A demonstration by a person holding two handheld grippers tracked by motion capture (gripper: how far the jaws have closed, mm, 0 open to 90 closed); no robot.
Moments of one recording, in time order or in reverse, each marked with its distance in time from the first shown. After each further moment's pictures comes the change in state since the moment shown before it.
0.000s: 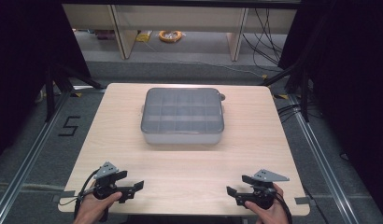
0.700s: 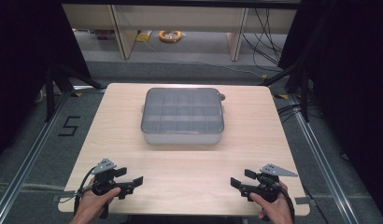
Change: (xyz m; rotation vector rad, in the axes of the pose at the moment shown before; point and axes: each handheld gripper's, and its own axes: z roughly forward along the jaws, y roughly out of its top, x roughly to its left) left arm 0.007 0.010 -0.001 -0.019 -0.016 -0.039; right arm -0.019 0.009 -0.003 -0.105 0.032 0.080
